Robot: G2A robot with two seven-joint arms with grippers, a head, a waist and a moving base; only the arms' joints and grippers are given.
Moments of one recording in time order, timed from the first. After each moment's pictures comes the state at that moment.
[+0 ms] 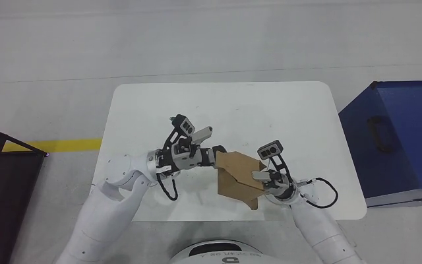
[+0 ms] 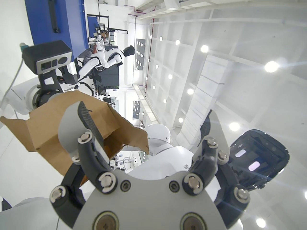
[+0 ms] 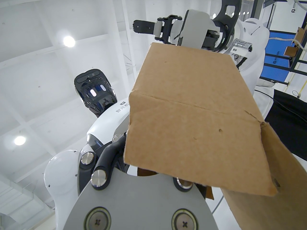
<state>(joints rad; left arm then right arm) 1.45 -1.12 -1.18 -1.94 -0.77 0.08 -0.86 -1.60 -1.23 1.26 -1.50 1.13 -0.29 1.53</state>
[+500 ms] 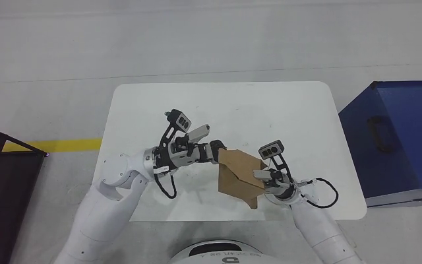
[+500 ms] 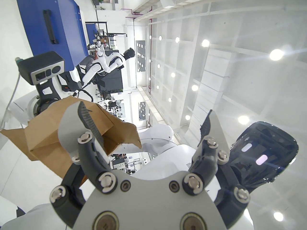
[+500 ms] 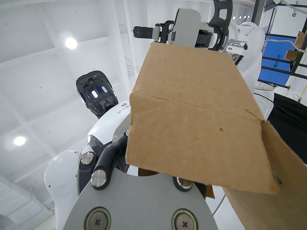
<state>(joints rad) 1.45 -1.12 -1.20 -1.95 -0.72 0.02 -0.85 -1.61 -1.24 1.27 -1.49 1.15 -0.30 1.52</state>
